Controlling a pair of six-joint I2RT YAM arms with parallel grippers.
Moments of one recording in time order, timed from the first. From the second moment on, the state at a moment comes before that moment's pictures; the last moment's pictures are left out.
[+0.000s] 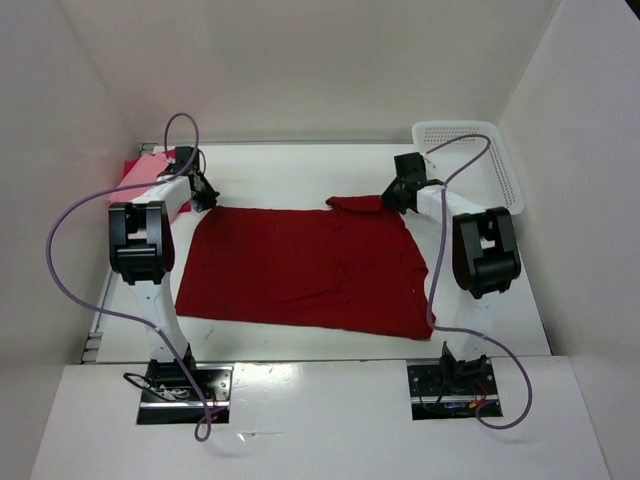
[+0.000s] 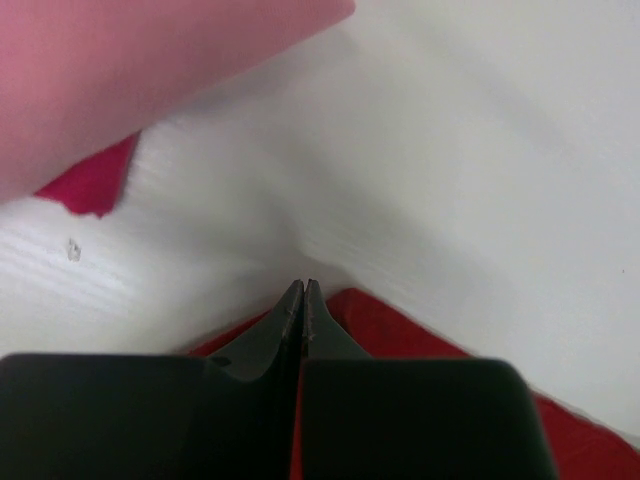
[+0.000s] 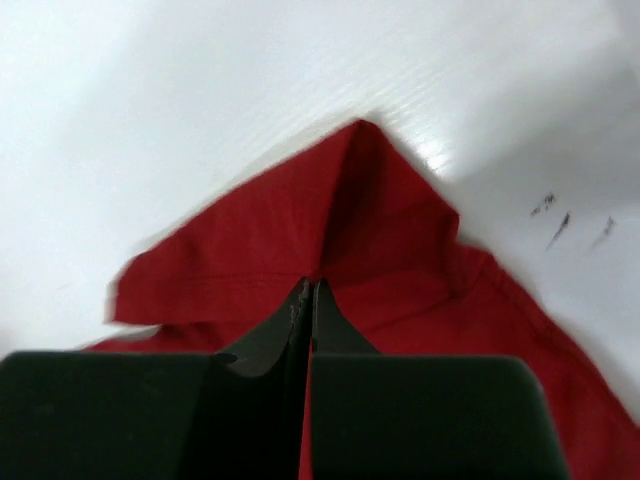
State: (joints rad) left arm 0.07 2.10 1.54 -0.40 -0.05 -0.58; right arm 0.20 1.95 1.33 -0.23 0.10 0.82
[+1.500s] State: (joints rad) left arm 0.34 1.61 0.96 -0.49 0.07 -0.61; right arm 0.21 0.52 0.58 -0.80 -0.25 1.12
